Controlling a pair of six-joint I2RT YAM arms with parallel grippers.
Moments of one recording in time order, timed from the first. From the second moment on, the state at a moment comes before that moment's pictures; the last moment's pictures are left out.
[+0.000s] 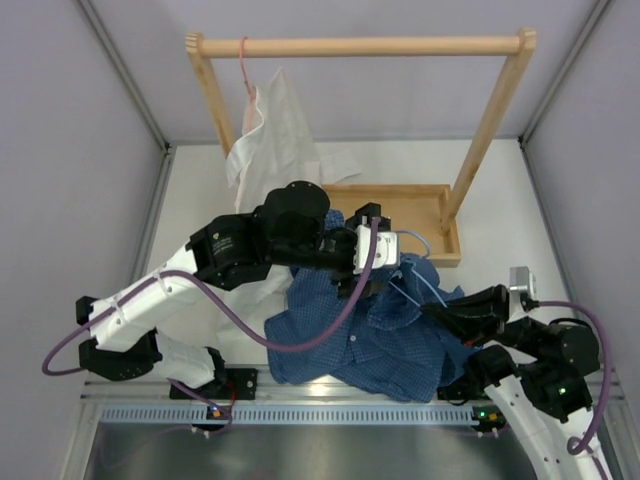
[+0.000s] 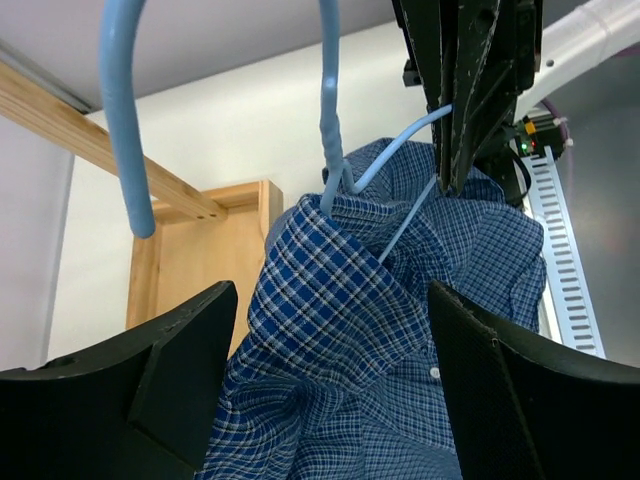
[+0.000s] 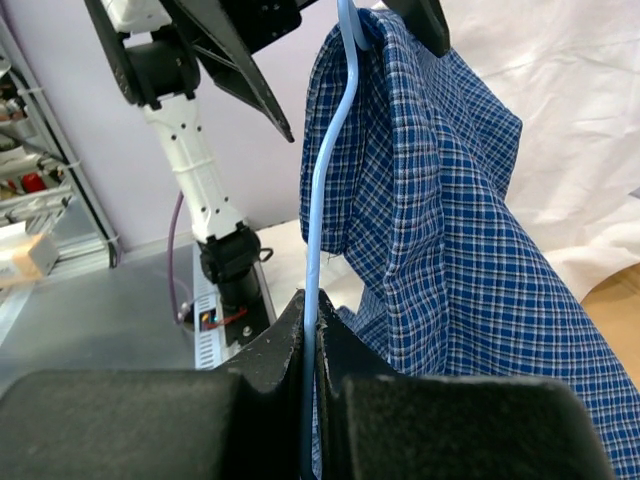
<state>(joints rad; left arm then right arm) -1.19 1.37 1.80 -0.79 0.29 0.44 0.39 0.01 0.52 -0.07 -0.80 0.48</state>
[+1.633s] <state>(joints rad) -1.19 1.29 1.56 -0.51 0.58 0.30 0.39 0.05 0.58 -0.09 -0.99 0.48</state>
